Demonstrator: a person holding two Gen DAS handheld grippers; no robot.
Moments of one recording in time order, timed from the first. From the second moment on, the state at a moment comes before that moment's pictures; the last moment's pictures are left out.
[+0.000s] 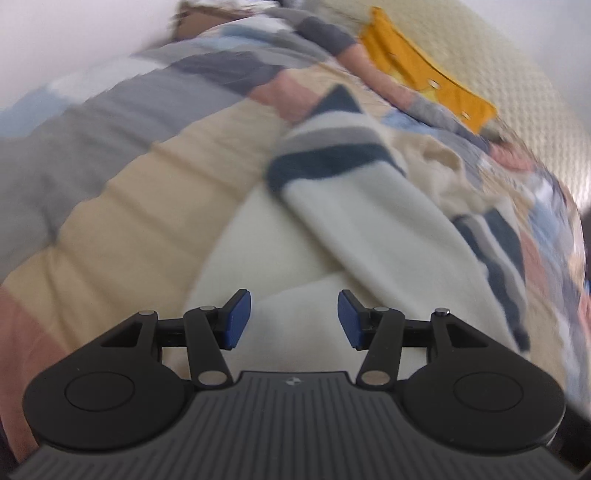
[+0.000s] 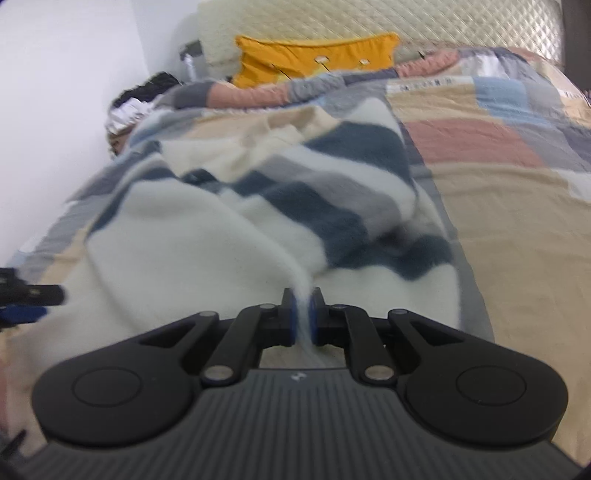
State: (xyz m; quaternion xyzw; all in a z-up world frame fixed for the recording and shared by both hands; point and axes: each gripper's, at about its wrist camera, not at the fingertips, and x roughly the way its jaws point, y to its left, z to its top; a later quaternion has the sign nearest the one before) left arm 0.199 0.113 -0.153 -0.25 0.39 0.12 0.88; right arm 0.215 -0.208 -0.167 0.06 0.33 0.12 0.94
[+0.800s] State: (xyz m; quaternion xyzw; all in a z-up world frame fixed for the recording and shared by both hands) left arm 0.148 0.168 -0.162 -0.38 0.42 0.16 0.80; right arm 0.149 -0.263 -0.153 0.23 0.40 0.07 0.88
